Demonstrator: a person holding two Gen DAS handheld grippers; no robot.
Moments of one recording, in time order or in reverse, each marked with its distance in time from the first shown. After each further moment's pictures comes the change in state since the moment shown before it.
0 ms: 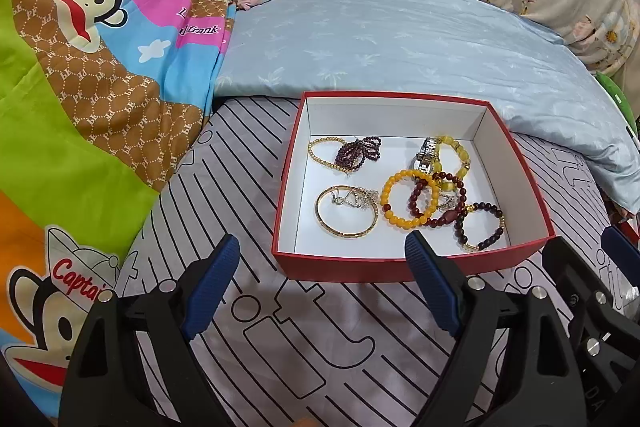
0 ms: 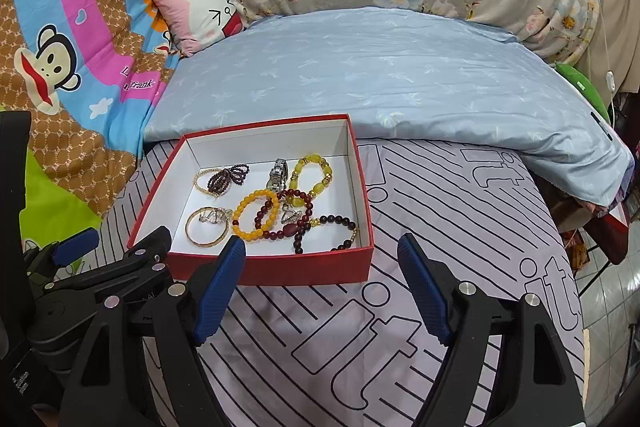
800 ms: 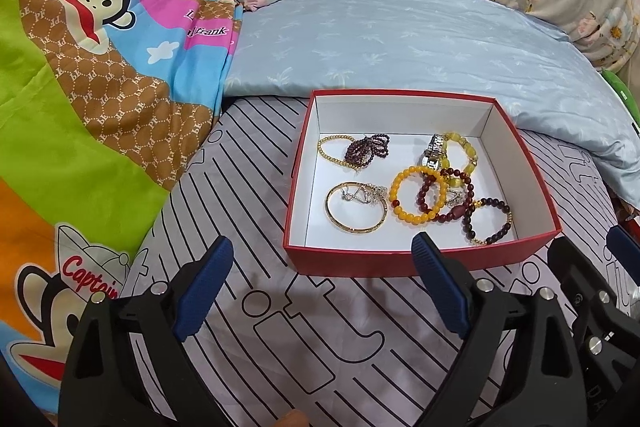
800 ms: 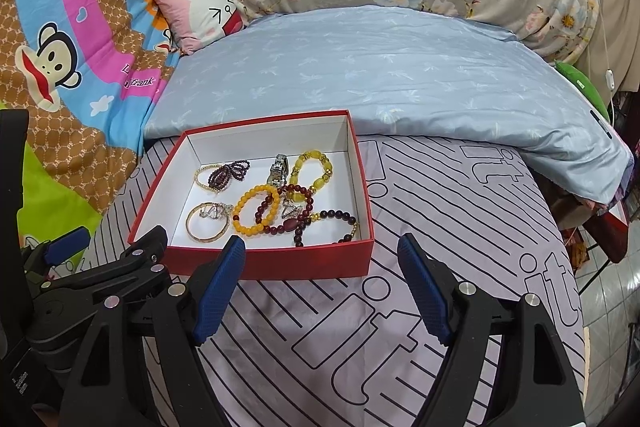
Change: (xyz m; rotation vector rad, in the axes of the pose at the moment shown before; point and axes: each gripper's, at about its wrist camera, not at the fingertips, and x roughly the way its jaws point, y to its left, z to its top) left arm -0.003 0.001 -0.003 0.004 -0.002 0.029; right arm -0.002 -0.003 -0.002 -0.001 0.003 -0.001
